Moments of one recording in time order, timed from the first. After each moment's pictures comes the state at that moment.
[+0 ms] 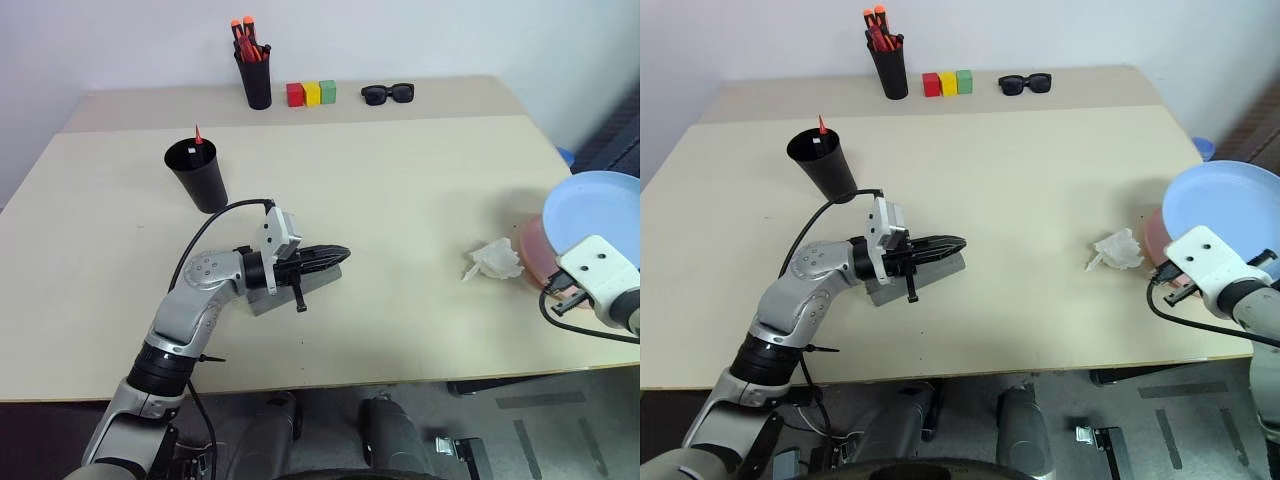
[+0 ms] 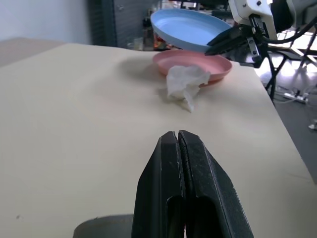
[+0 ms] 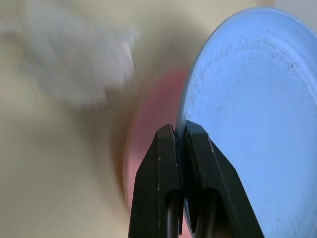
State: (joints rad) left arm -0.43 0.38 -0.19 -0.11 -0.40 0.29 -0.96; right arm 0.16 -0.85 -0.46 -0.40 -0.14 0.54 0.66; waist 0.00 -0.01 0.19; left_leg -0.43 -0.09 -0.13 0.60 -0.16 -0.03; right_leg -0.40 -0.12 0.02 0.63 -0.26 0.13
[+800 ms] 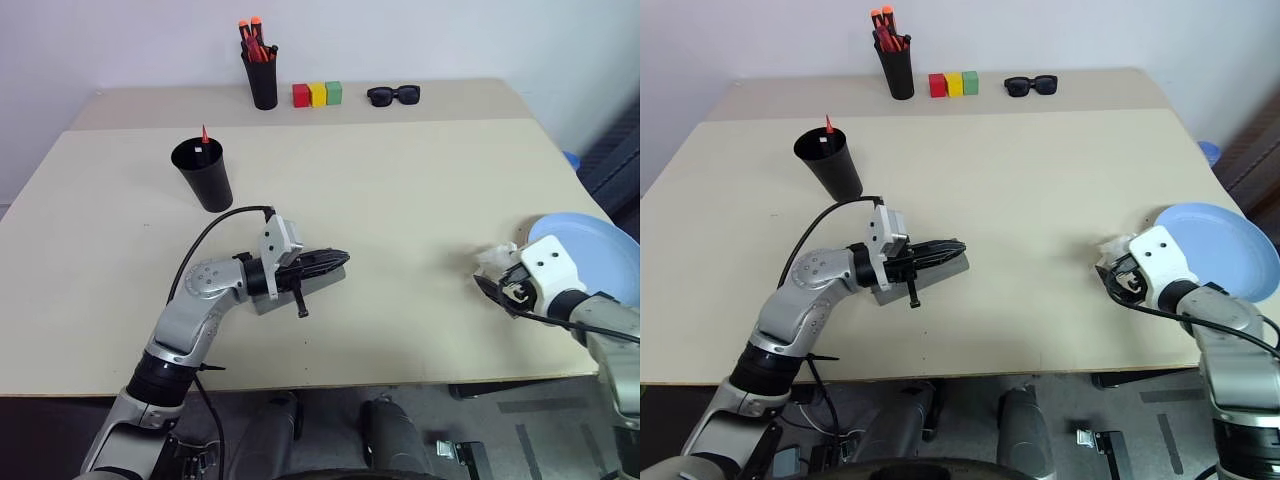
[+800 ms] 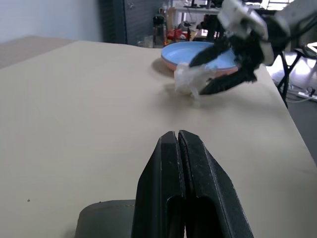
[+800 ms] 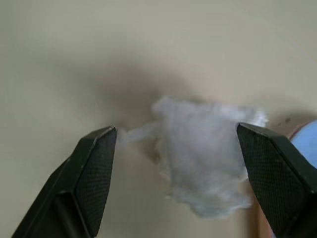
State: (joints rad) left arm -0.37 0.38 -0.20 -0.16 -0.38 0.29 -0.91; right arm 0.02 -0.71 -0.27 -0.27 0.05 0.58 0.58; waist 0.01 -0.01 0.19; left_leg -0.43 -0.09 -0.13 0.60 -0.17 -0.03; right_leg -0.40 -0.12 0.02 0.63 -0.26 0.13
